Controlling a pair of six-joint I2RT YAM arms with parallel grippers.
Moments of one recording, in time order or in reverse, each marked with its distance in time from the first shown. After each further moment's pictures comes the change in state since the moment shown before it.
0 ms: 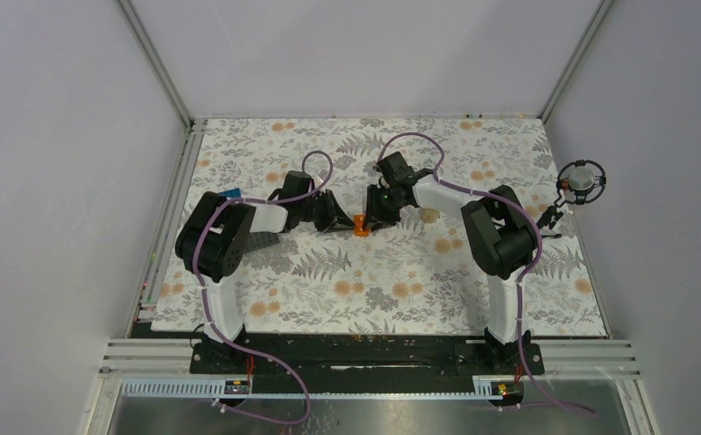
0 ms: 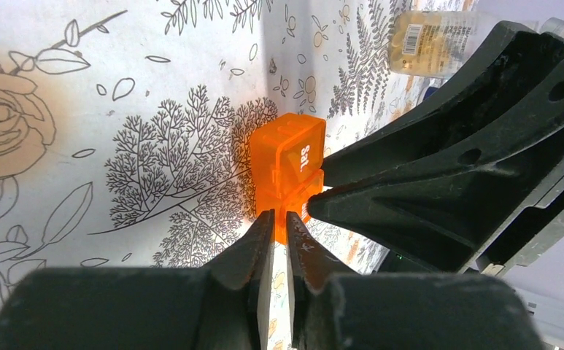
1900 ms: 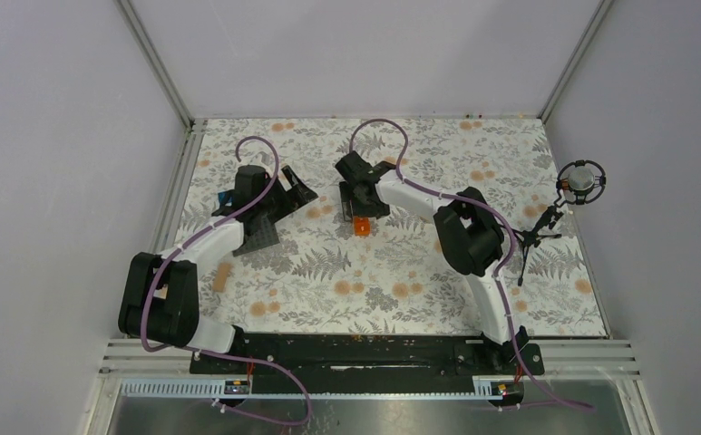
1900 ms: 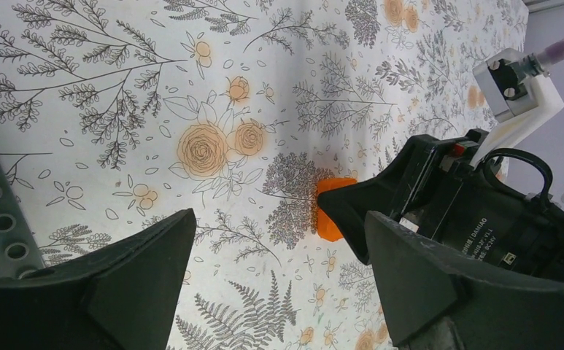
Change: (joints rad) left arm 0.154 -0.507 -0.150 -0.216 -0.425 0.074; right arm 0.172 0.160 0.345 -0.272 0.510 -0.023
